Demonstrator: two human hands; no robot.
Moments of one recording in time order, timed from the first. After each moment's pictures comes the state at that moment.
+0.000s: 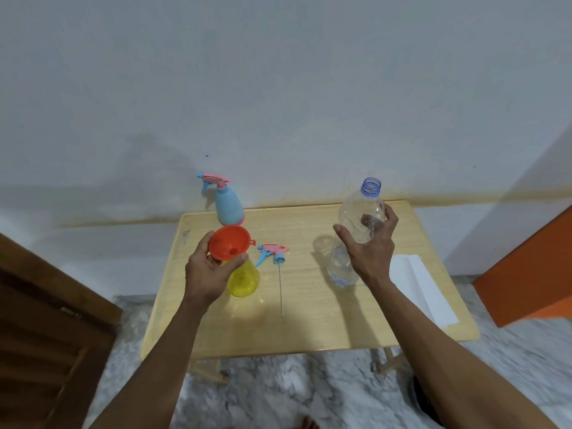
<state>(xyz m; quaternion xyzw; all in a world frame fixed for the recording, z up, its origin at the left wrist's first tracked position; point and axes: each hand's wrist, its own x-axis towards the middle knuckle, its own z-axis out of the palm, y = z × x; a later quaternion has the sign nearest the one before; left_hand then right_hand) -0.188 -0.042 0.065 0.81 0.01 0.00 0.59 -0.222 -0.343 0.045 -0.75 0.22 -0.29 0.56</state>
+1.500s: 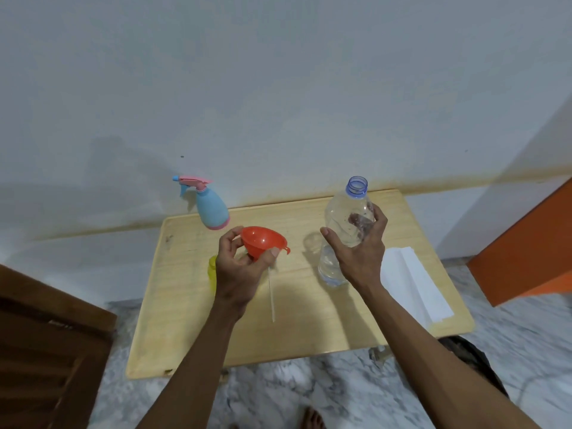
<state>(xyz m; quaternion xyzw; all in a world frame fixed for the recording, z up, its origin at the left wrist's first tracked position) -0.194 -0.129 0.073 0.70 0.02 -0.03 0.71 -0.225 -0.344 0.045 -0.74 0.20 -0.30 0.57</state>
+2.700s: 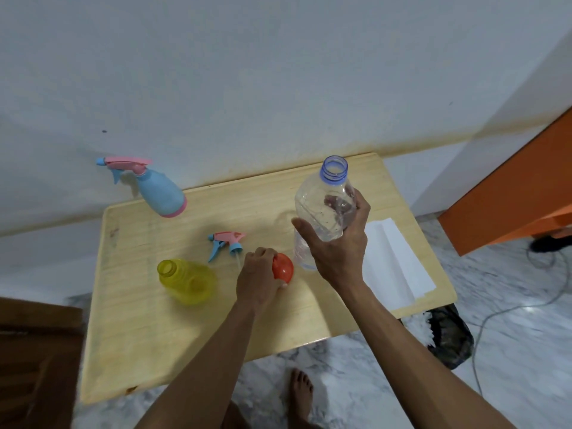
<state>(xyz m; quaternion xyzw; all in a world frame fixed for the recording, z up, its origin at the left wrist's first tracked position) -0.168 -0.202 -0.041 0.95 -0.15 -0.19 0.19 -0.221 -0.344 0.039 -0.75 0.25 -0.28 0.54</state>
